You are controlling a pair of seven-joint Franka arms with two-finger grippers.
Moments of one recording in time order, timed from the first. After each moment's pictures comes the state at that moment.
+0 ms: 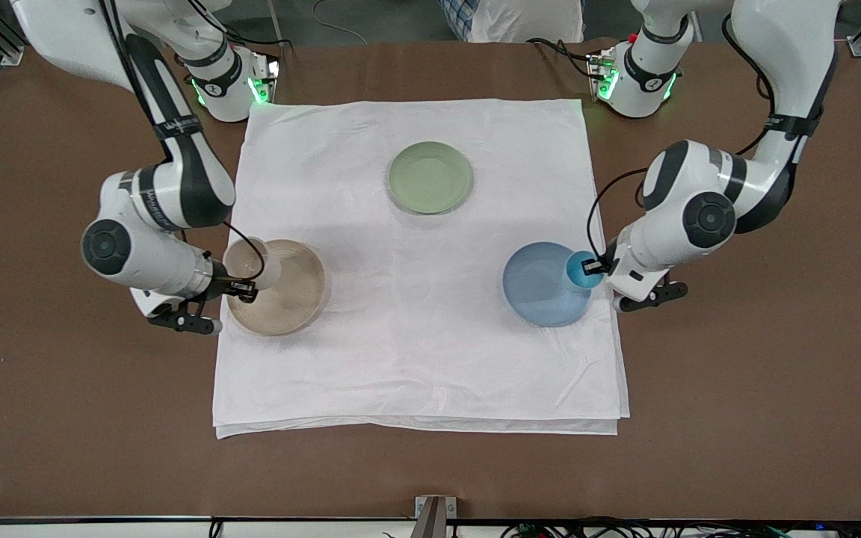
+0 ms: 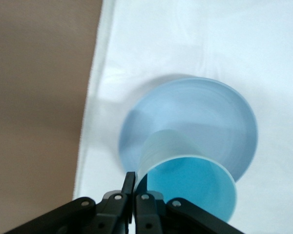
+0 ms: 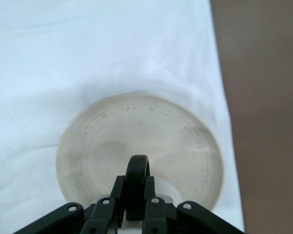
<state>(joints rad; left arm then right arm) 0.08 0.34 -0.46 -2.00 0.00 2.19 -0.64 0.23 0.36 0.00 -1.94 0.14 2.22 0.31</state>
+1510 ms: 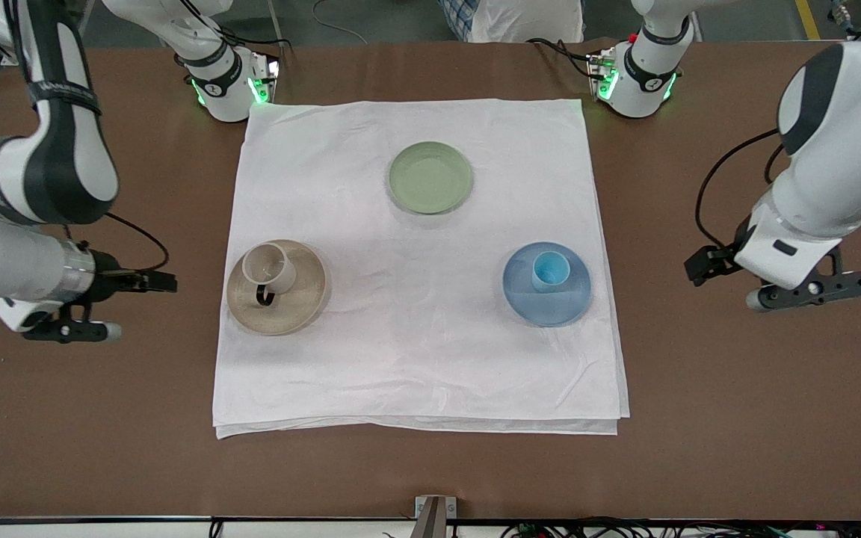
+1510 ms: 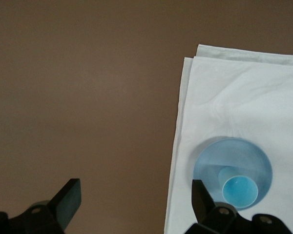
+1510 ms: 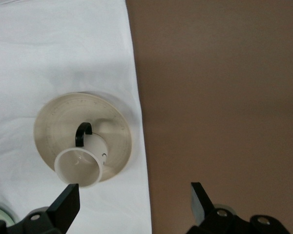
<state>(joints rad) 0.20 0.21 -0.45 -1.49 0.21 1.70 -0.34 0.04 0.33 -0.03 -1.49 0.05 1.62 0.03</state>
